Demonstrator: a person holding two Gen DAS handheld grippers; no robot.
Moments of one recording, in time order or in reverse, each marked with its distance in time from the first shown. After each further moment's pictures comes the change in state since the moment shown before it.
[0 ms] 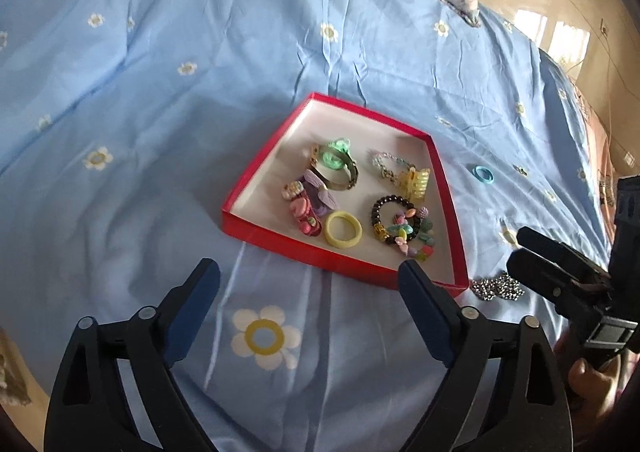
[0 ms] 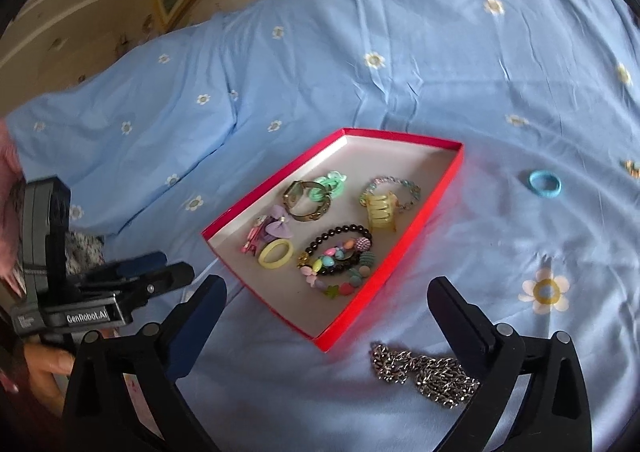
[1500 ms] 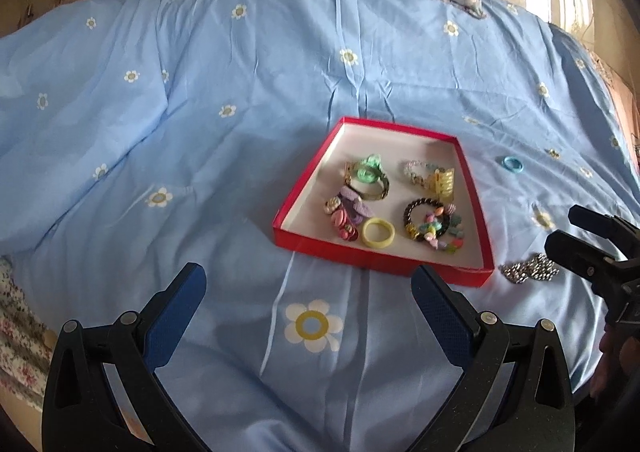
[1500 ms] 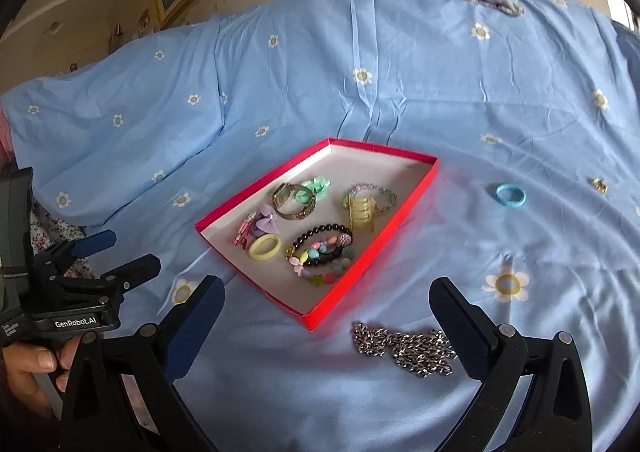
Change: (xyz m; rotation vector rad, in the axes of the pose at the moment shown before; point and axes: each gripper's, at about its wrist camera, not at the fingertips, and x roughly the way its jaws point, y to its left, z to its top) left arm -0.037 -0.025 -0.010 0.121 -0.094 0.219; right arm -0.033 0.010 -0.008 -0.044 -0.040 -0.101
